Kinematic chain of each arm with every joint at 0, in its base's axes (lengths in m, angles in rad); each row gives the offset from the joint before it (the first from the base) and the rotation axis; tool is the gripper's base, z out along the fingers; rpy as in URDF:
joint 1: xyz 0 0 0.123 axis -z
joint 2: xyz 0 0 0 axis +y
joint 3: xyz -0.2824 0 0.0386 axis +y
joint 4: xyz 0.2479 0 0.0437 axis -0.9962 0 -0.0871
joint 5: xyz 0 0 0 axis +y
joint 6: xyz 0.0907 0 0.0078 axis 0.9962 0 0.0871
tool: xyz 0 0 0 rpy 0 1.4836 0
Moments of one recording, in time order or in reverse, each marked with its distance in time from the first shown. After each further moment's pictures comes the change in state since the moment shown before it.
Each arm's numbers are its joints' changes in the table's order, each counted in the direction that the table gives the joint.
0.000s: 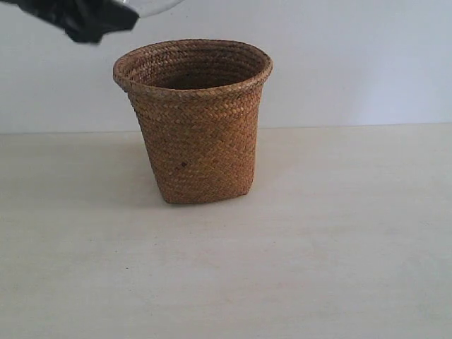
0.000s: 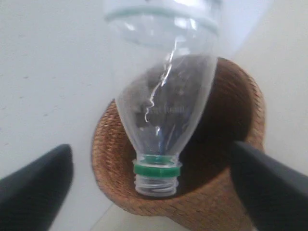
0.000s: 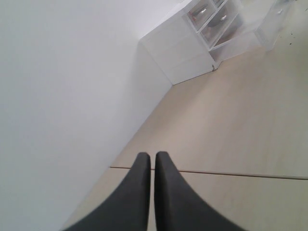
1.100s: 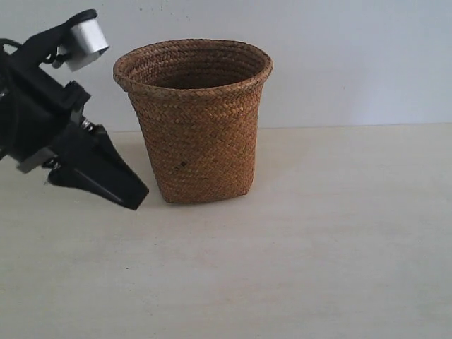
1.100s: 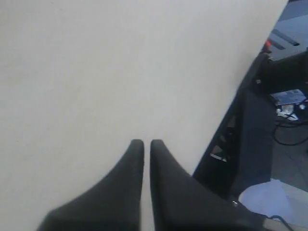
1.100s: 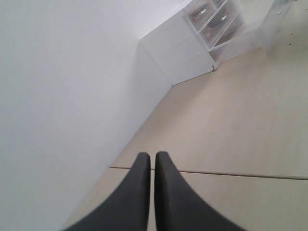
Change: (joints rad) left arm 0.002 -0.007 0.217 0.305 0.749 -0.265; right arm 0.002 0.000 0.000 0.000 0.000 0.000
